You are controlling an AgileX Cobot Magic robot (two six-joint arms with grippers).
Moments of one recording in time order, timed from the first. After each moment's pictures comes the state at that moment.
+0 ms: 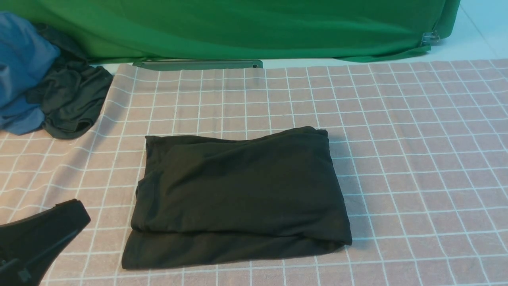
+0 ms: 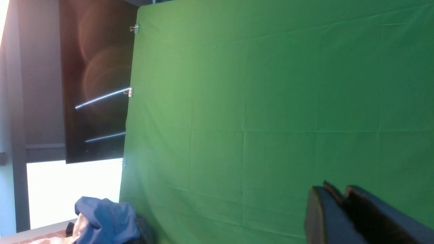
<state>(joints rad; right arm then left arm) 0.57 0.15 -0.57 -0.03 0.08 -0.03 -0.52 0.29 -0.44 0.04 0.49 -0.61</state>
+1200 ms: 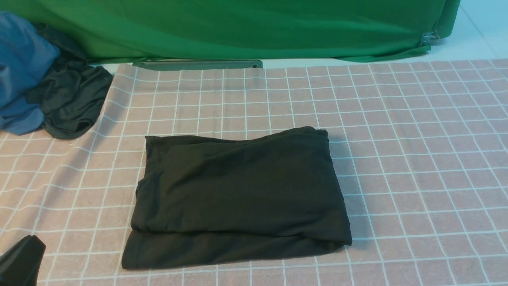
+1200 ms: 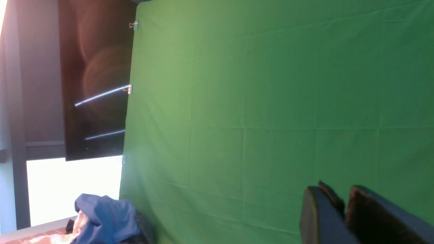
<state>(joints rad) 0.57 0.15 -0.57 -0.03 0.09 -0.03 0.02 0.00 0.01 -0.07 0.24 -0.22</state>
